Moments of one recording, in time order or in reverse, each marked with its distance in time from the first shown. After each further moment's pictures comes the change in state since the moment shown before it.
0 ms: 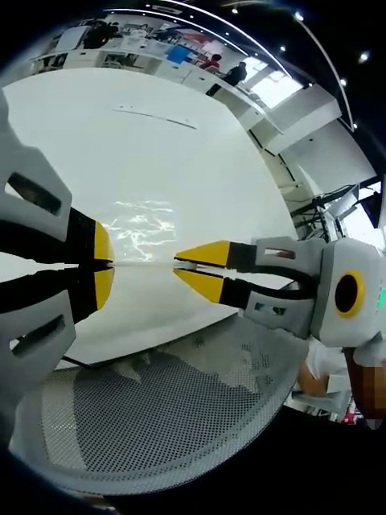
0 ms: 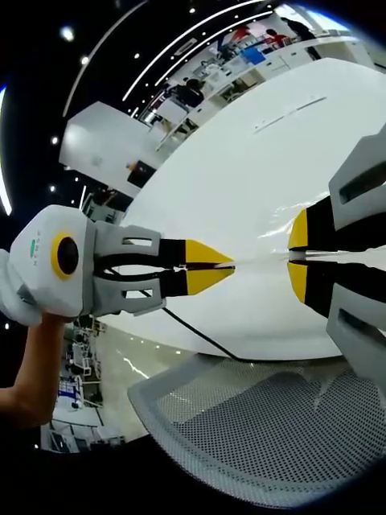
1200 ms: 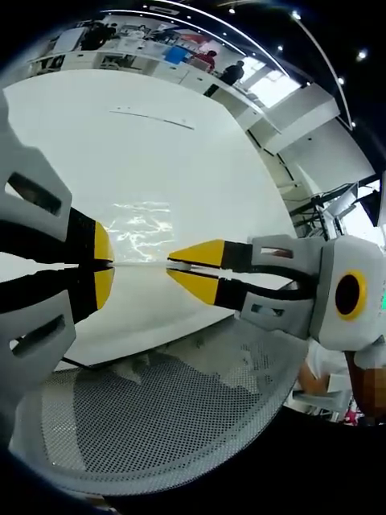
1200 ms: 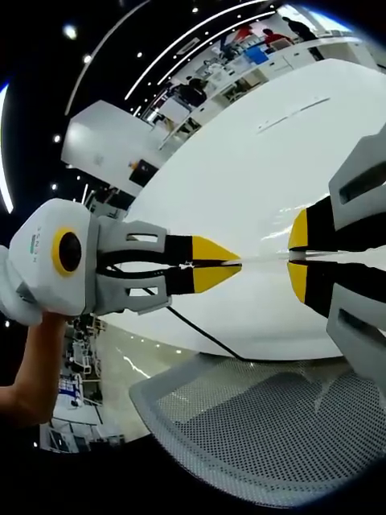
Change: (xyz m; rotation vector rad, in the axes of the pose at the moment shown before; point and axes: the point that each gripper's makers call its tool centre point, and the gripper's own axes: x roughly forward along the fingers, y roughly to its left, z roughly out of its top) left arm 0.000 0.000 0.006 0.011 -0.001 0.003; right arm 0.001 0.000 0.005 -0.011 -0.008 0.003
